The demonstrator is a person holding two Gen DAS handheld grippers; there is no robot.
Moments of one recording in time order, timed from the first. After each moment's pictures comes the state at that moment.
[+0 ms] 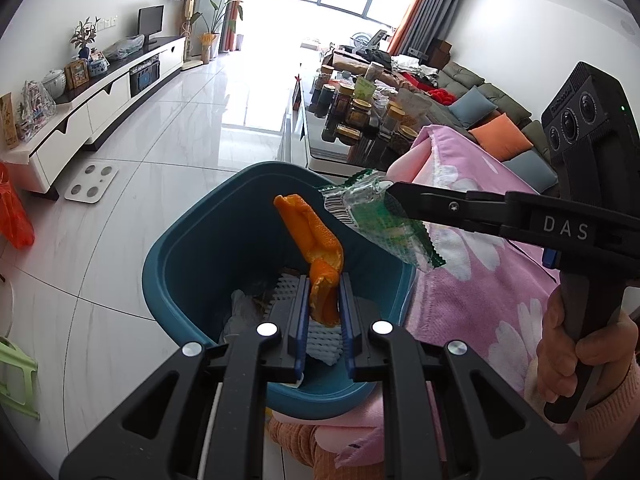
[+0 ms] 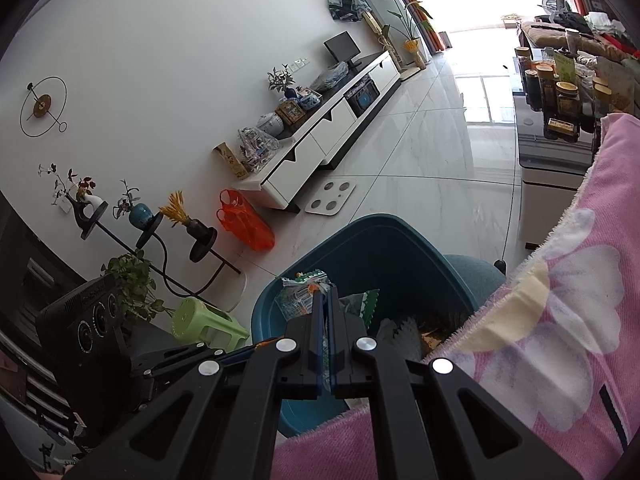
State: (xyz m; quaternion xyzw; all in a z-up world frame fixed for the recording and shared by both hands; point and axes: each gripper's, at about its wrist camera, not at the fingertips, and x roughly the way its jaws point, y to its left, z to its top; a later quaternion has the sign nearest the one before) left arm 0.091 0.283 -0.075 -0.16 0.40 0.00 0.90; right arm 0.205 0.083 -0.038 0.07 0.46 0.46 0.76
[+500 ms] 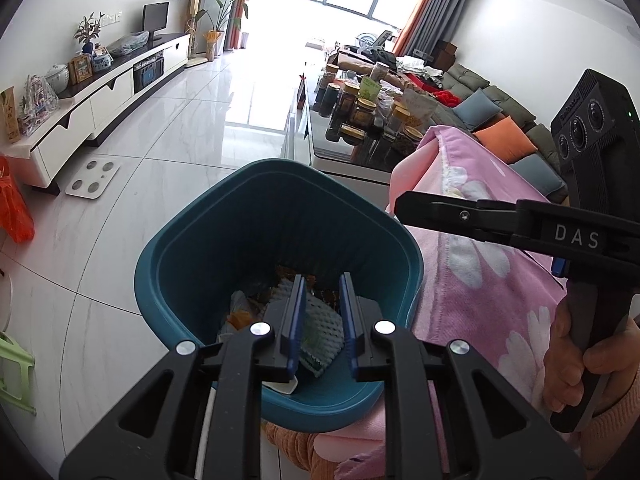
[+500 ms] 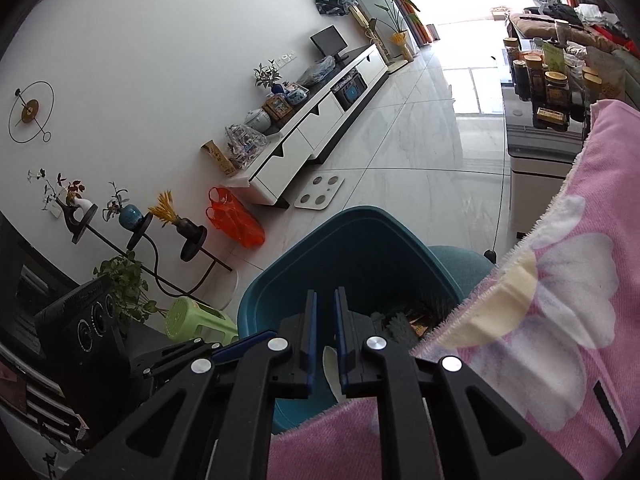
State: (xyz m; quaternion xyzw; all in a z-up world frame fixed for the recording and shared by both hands) left arm 0.101 0.283 -0.085 -0.16 0.39 0.01 0.90; right arm 0.207 0.078 -0.041 0.07 0.47 0.44 0.76
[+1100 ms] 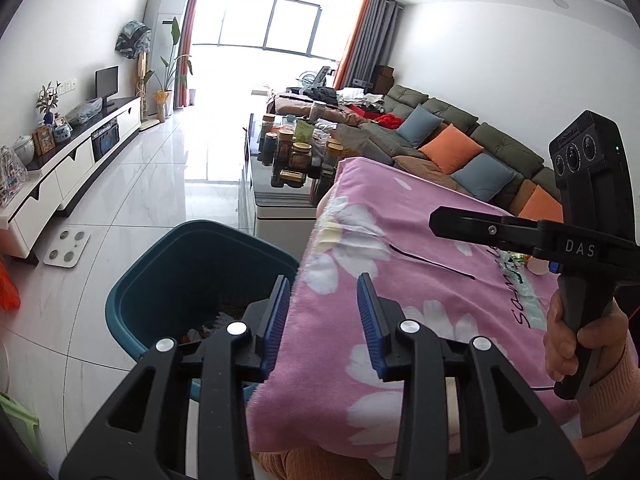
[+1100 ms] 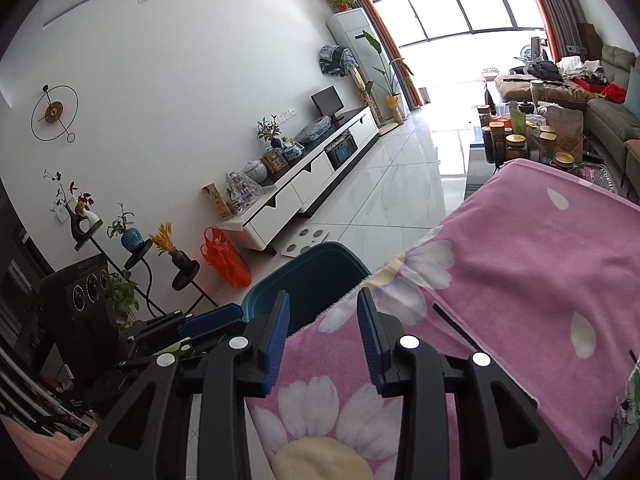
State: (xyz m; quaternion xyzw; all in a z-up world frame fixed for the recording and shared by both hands) left arm 0.048 0.202 -0.020 -0.10 0.31 -0.07 0.94; right arm 0.148 -0.058 0.016 0.07 0.36 0.42 0.83
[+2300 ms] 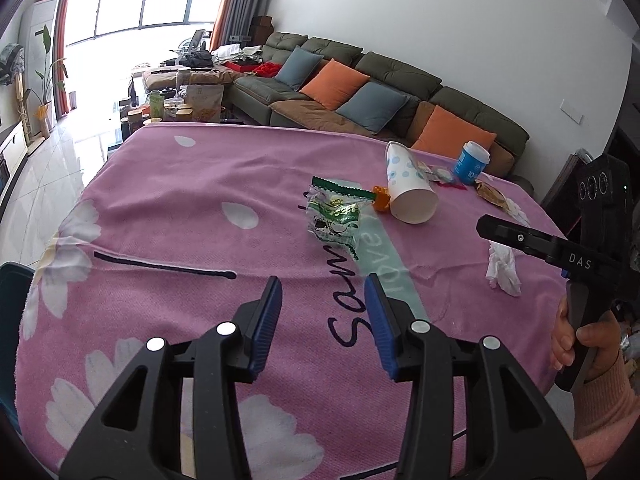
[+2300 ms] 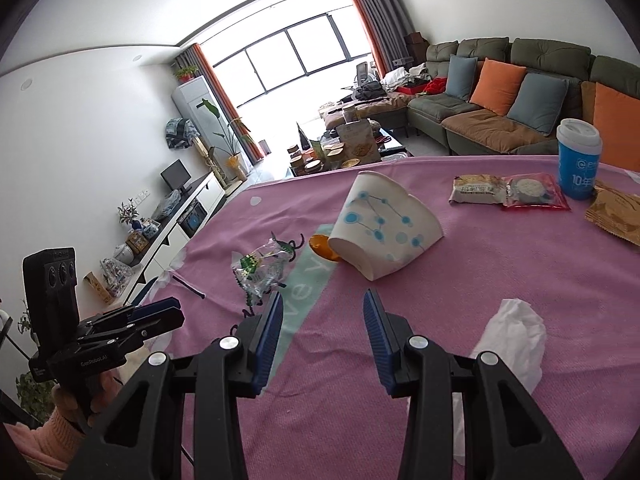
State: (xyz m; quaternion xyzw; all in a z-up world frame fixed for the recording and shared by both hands) left arm 0.105 -0.023 -0.035 -0.02 0.37 -0.27 0.89; right arm 0.078 -0.337 -0.017 0.15 0.34 0.14 0.92
